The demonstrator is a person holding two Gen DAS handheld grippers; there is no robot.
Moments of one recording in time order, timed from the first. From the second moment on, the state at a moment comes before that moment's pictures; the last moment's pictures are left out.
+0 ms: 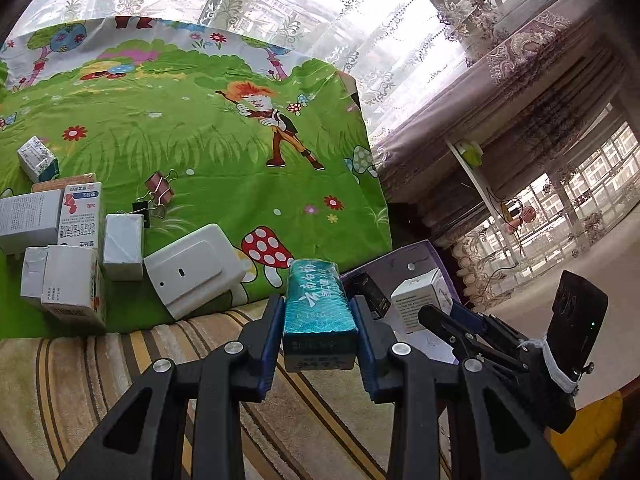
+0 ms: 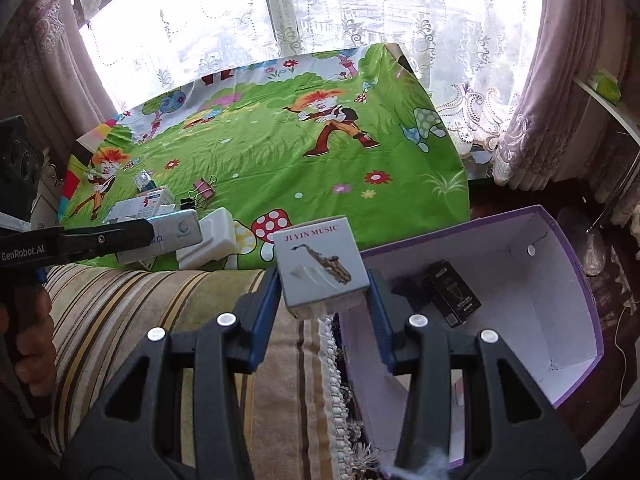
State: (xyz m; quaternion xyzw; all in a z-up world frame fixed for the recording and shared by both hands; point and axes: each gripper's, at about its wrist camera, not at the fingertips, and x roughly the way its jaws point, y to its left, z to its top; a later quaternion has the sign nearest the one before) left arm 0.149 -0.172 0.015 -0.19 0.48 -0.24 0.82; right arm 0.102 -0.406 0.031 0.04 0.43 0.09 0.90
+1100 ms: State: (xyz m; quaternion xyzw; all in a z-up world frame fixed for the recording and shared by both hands) left arm 0.153 -0.277 -0.022 -0.17 0.56 -0.32 0.74; right arm 0.081 -0.499 0.004 0.12 0.43 0.03 0.89
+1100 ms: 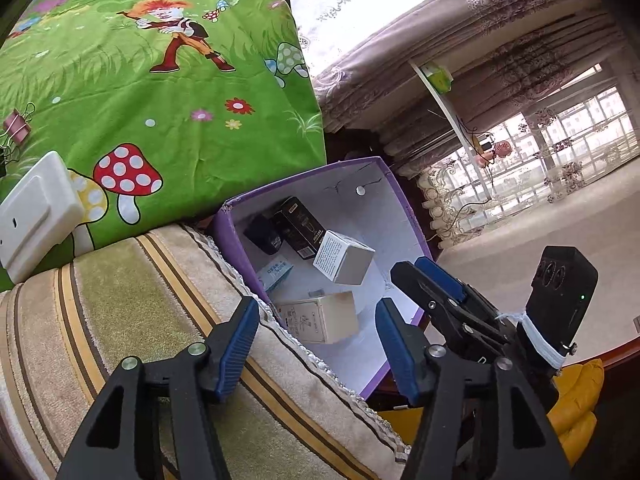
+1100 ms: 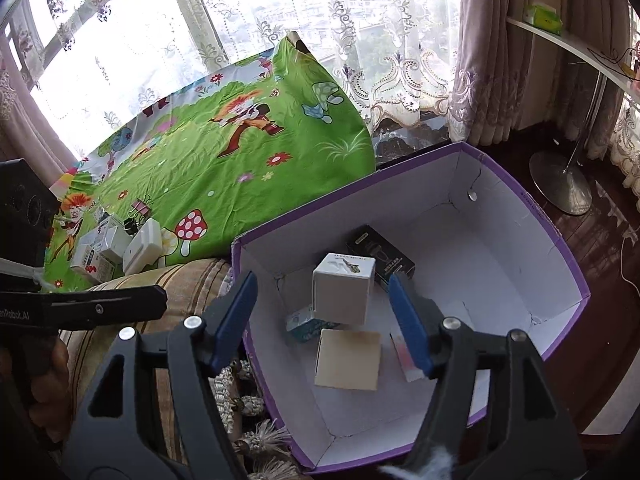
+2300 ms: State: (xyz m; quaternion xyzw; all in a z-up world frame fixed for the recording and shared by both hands) left arm 0.137 -0.034 0.050 -0.08 0.42 -0.10 0.90; right arm 0.120 -0.343 0.062 -0.03 0.39 0.11 0.91
